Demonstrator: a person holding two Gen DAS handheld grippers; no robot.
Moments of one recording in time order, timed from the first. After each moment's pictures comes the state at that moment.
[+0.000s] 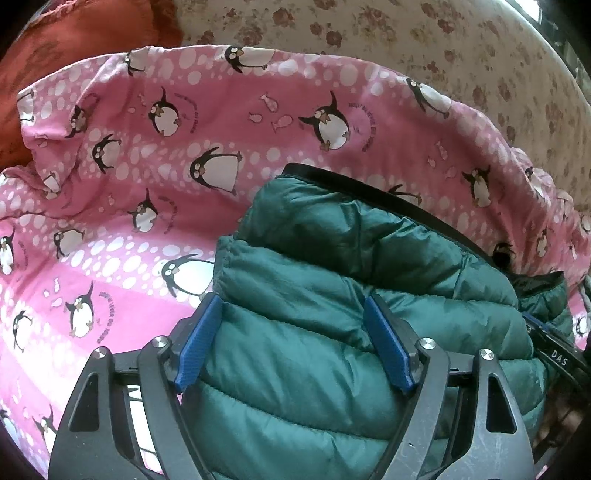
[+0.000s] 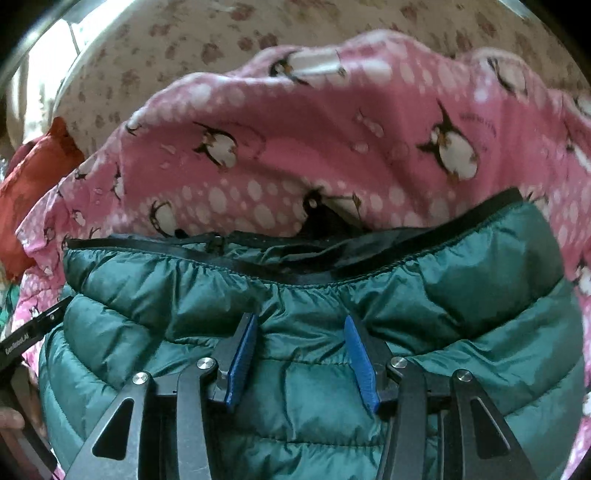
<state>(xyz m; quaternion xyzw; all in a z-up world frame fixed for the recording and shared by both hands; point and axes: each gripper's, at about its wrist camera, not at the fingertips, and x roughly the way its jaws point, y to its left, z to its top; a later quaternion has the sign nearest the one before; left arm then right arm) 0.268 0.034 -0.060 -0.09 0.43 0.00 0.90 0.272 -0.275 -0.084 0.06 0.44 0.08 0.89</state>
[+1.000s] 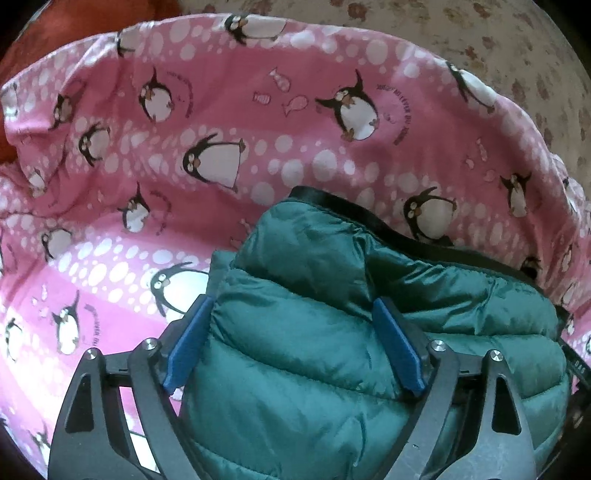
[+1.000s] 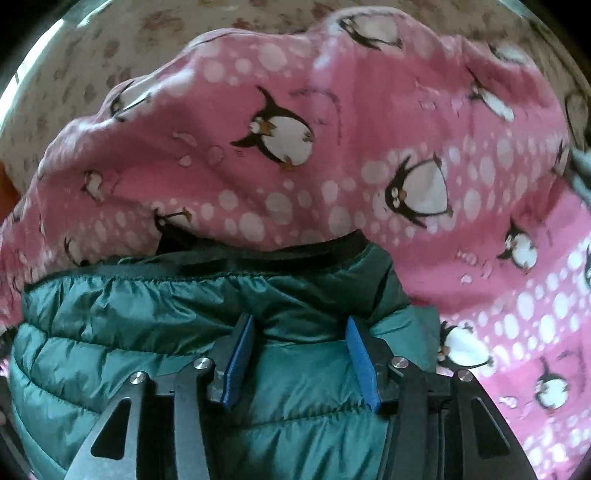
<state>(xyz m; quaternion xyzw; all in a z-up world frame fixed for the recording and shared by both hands) 0.313 0.037 -0.080 -0.10 0.46 0.03 0.88 0.276 -0.357 -0.091 0.08 0.45 -0.04 0.89</state>
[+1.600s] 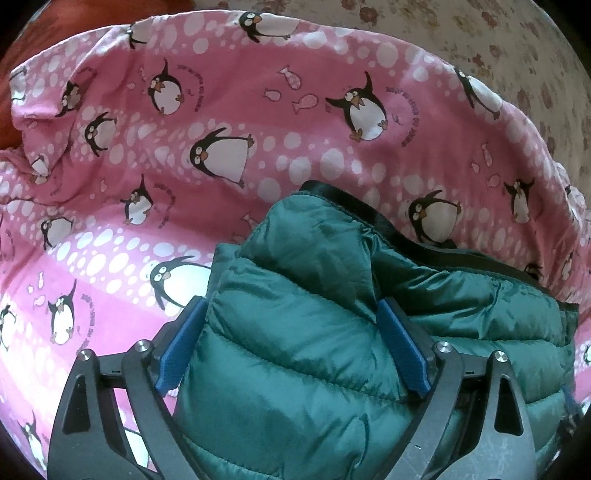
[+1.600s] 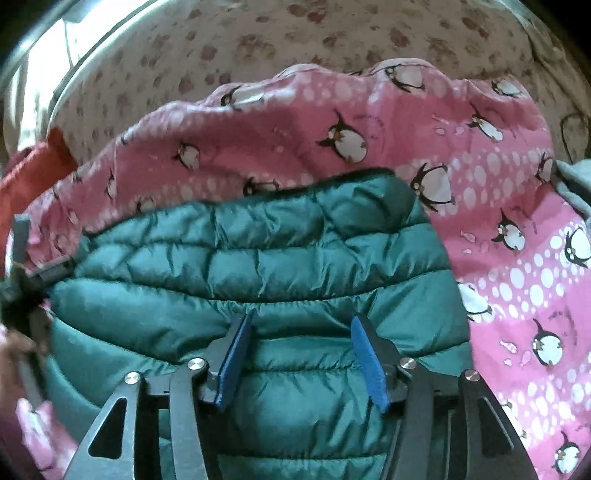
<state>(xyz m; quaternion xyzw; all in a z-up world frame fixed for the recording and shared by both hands) 0.304 0.038 -0.087 -0.12 0.45 0.04 0.88 0.177 -0.326 -0.072 0.04 0.40 0.02 0.91</state>
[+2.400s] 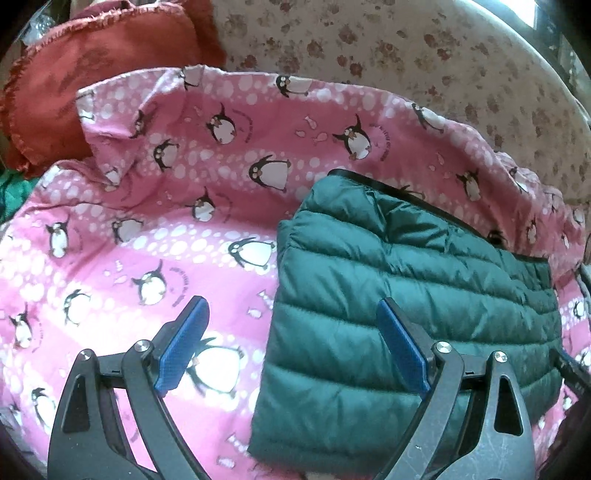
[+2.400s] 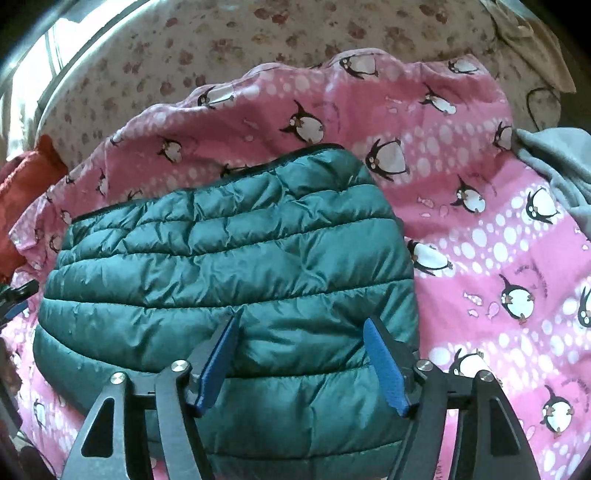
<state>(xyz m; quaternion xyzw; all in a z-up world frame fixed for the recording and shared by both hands) 0.202 0.061 -0.026 -0.08 0.41 0.03 0.91 0.140 -0.337 -0.059 0.06 0.43 -0.02 0.90</state>
